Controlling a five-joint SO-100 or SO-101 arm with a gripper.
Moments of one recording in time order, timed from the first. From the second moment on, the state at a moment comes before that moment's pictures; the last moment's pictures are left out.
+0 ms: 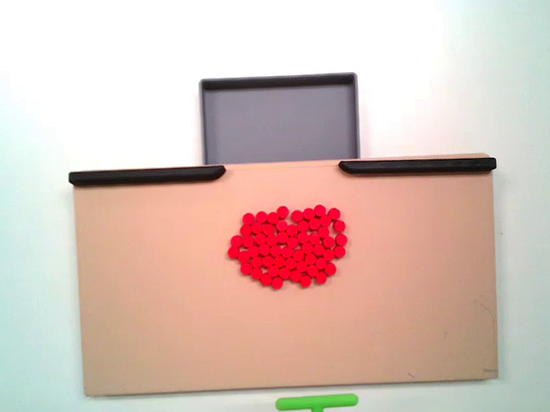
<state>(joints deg) 6.5 120.6 111.8 95.0 -95.7</state>
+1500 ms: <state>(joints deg) 3.9 106.9 127.4 62.4 -92.6</state>
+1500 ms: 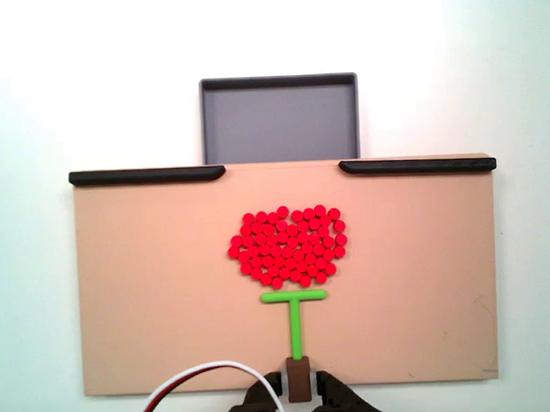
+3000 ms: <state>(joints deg) 3.8 96.3 115.8 62.2 -92.6</state>
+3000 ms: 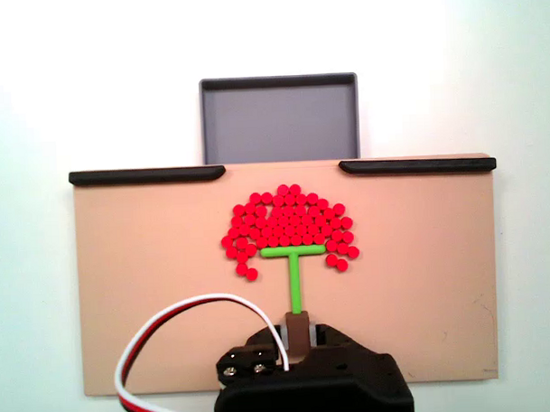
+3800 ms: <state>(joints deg) 3.6 105.6 101.0 87.9 -94.0</state>
